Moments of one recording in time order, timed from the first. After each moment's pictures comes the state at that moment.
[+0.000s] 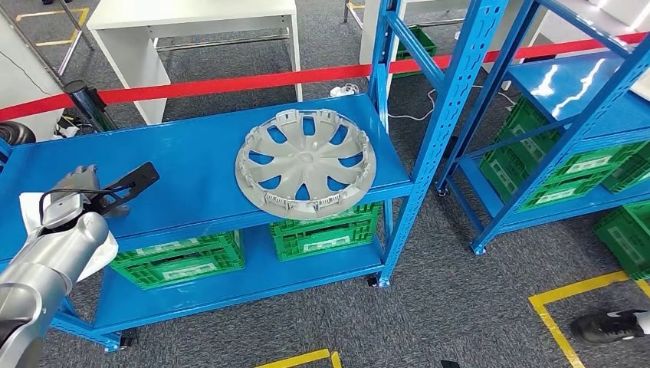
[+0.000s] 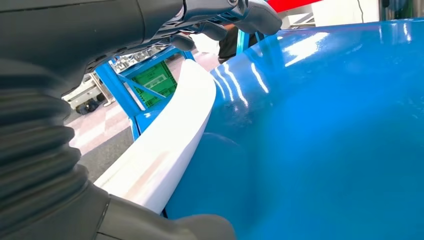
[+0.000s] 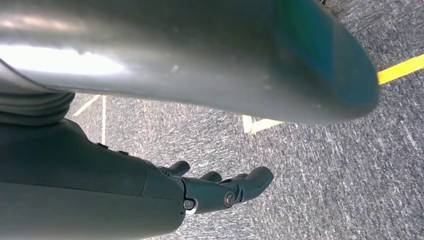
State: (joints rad) left arm -0.99 0.16 -0.45 -0.31 -0.93 0.02 0.35; right arm -0.05 0.09 -0.70 -0.17 0.49 0.08 0.10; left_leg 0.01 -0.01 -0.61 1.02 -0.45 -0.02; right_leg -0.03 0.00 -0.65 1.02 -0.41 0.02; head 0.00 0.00
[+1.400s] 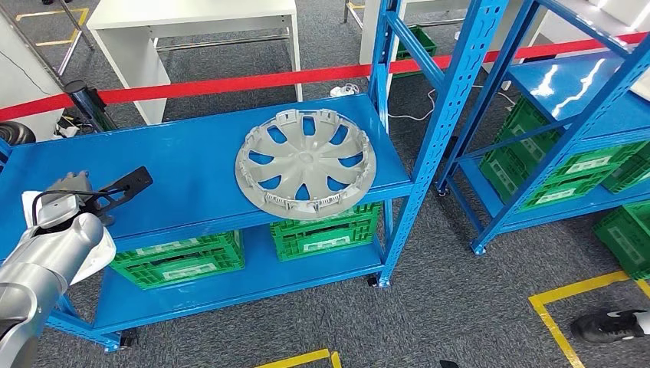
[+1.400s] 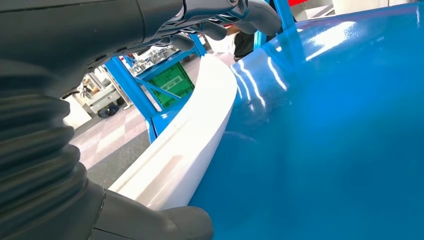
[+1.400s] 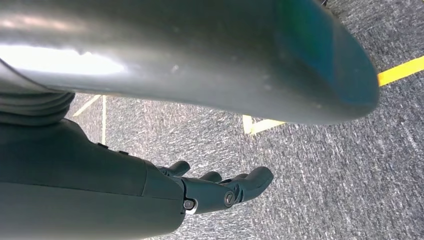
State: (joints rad) left arm -1.00 0.17 -0.45 -0.29 -0.96 -0.02 0.41; right arm -0.05 0.10 -0.71 -0.17 0.50 0.08 0.10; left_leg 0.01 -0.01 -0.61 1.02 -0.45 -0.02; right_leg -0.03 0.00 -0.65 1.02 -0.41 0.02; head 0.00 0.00
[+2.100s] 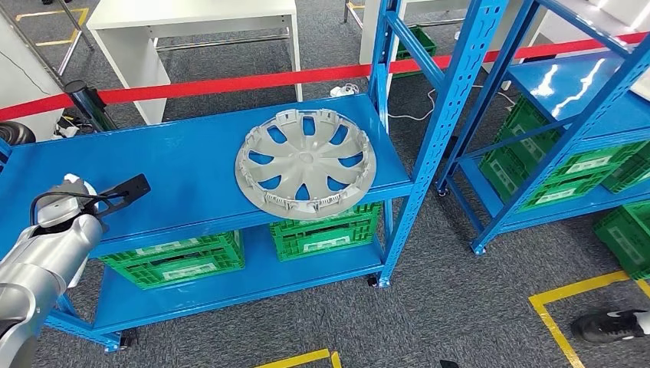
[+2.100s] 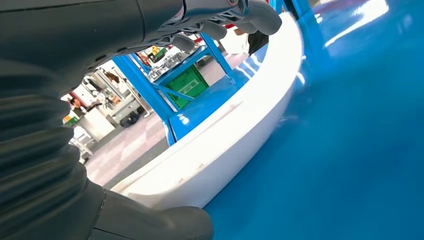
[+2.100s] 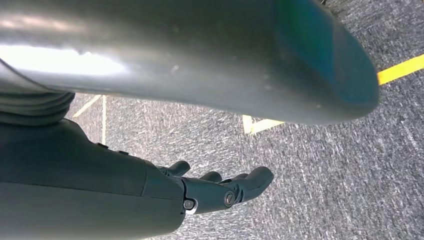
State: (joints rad) left arm -1.00 0.18 -0.45 -0.28 -1.01 -0.10 0.46; right arm -0.05 0.10 -0.73 -0.17 0.51 0.08 0.10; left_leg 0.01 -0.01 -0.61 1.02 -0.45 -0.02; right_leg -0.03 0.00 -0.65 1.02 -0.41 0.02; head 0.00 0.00
